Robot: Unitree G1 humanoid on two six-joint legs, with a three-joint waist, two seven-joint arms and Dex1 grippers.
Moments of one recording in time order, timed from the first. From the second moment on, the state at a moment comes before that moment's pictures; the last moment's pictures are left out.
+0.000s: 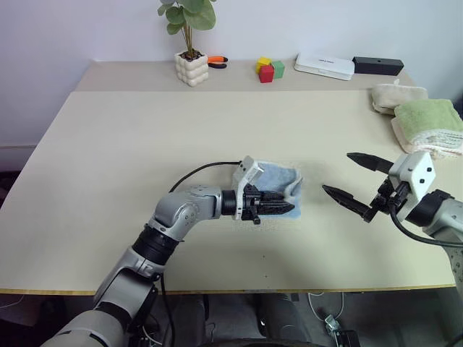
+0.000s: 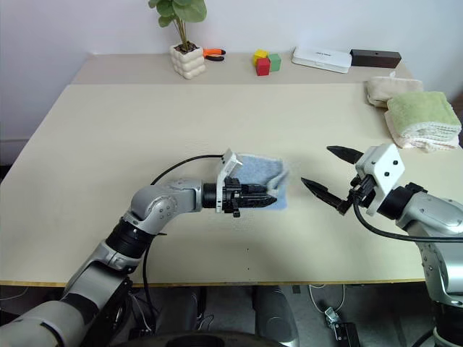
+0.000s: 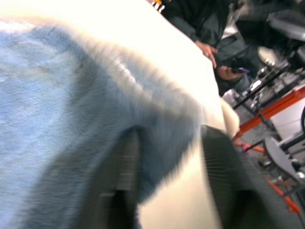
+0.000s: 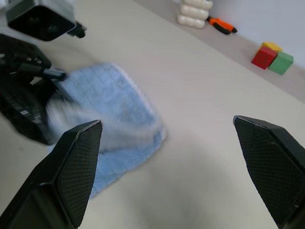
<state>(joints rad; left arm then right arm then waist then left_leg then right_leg) -0.62 0.23 -0.38 0.08 -0.69 0.77 -0.74 0.01 -0.80 -0.37 -0.41 0.51 0.35 0.83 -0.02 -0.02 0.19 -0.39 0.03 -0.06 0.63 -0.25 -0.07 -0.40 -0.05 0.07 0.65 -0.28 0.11</state>
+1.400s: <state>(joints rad) -0.56 0.00 -0.07 0.12 -0.50 0.62 -0.41 -0.12 -0.22 0.13 -0.35 0.11 0.54 0.00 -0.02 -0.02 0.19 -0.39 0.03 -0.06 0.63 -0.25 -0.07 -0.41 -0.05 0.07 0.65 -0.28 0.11</state>
